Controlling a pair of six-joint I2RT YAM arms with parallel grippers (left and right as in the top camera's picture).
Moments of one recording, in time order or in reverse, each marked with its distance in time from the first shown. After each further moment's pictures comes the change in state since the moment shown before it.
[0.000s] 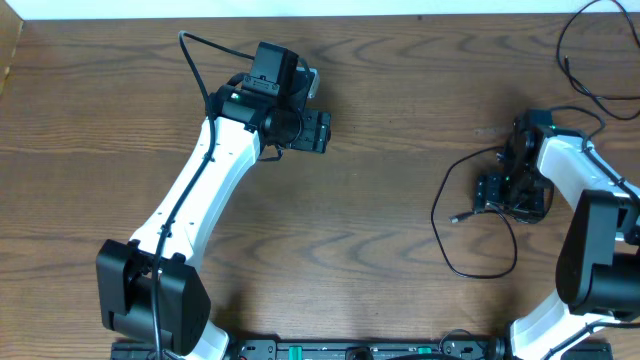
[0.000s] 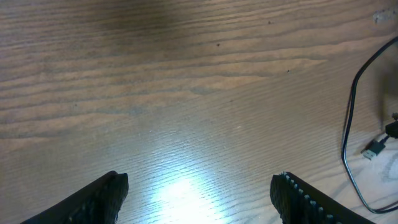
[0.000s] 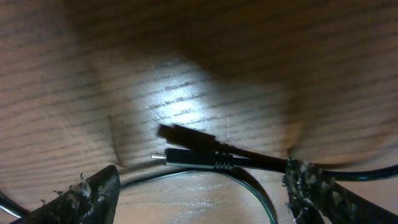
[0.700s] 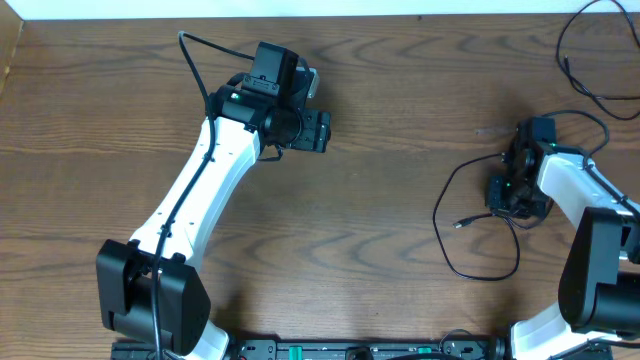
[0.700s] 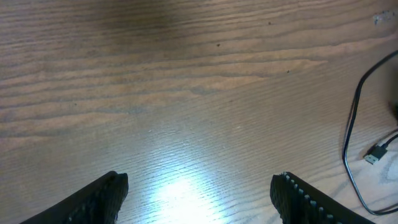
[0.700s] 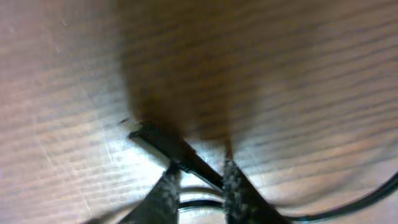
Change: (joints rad) left arm 0.000 0.000 0.000 0.000 0.000 -0.006; right arm -0.001 -0.071 -0.116 0.197 0.049 0.030
